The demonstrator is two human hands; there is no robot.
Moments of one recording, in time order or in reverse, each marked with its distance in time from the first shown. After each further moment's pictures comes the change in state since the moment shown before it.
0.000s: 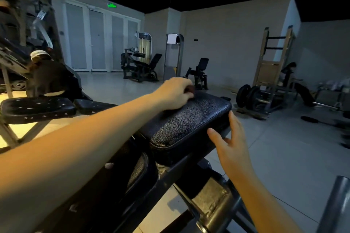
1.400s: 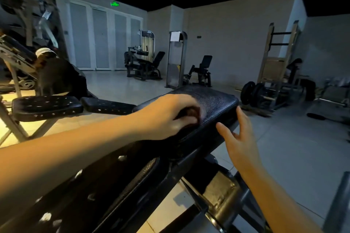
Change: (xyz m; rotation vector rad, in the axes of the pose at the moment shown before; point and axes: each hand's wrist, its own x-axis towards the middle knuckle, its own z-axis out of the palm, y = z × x) left_hand -0.108 0.015 -0.030 -0.094 -0.066 0.293; right_hand 0.001 0.002 0.001 0.015 0.005 -0.020
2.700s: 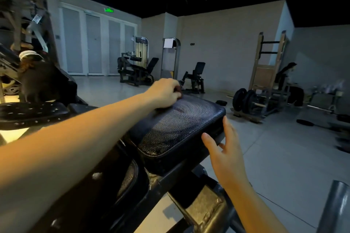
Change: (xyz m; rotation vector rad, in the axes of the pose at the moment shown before) left_hand 0.121 -0.078 0.019 0.175 0.067 -0.393; right_hand -0.001 -0.001 0.000 0.002 -0.005 0.035
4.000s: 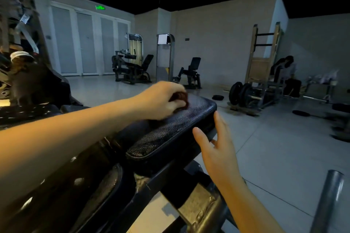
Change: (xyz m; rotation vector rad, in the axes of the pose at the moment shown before) left_hand -0.040 0.031 -0.009 -0.080 -0.082 0.305; right_hand 0.003 0.004 -0.001 0.028 -0.004 -0.010
